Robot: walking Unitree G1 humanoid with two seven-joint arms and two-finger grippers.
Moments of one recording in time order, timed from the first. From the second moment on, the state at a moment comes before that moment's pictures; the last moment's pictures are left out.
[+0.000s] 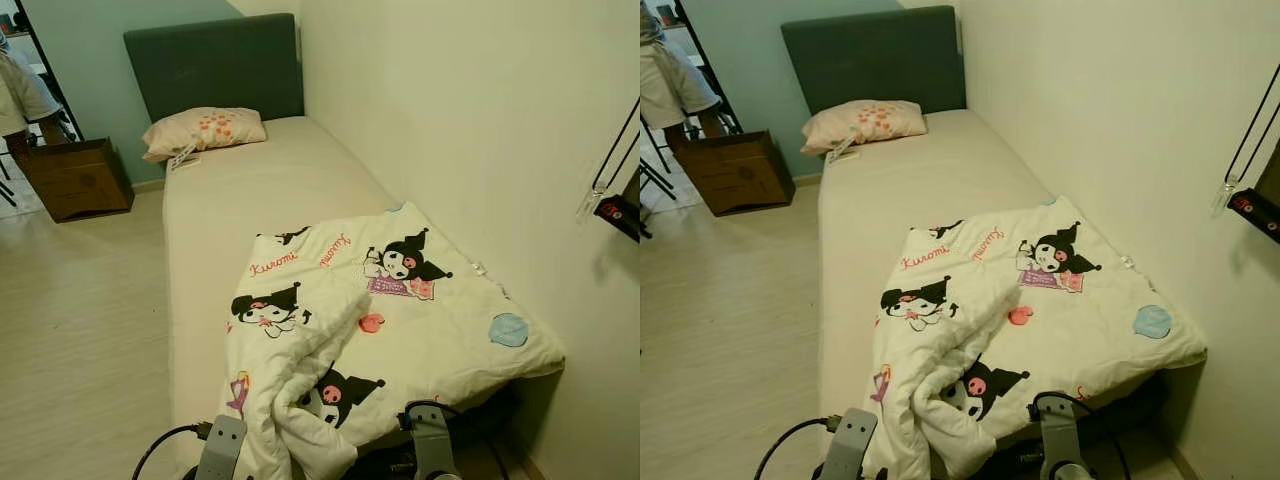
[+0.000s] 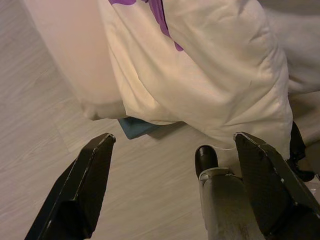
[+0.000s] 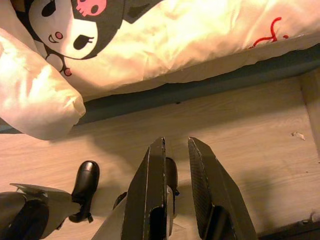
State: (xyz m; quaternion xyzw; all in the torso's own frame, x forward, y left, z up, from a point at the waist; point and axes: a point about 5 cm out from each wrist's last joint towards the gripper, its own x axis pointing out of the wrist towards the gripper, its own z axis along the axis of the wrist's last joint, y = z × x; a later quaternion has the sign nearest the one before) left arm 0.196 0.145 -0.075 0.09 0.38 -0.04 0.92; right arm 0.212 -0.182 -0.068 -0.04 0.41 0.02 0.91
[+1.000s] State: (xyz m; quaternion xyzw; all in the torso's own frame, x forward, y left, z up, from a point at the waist) left arm 0.203 0.144 -0.073 0.09 0.39 -0.04 0.91; right arm 0.220 -0.182 -0.064 -0.05 0.41 0.02 0.91
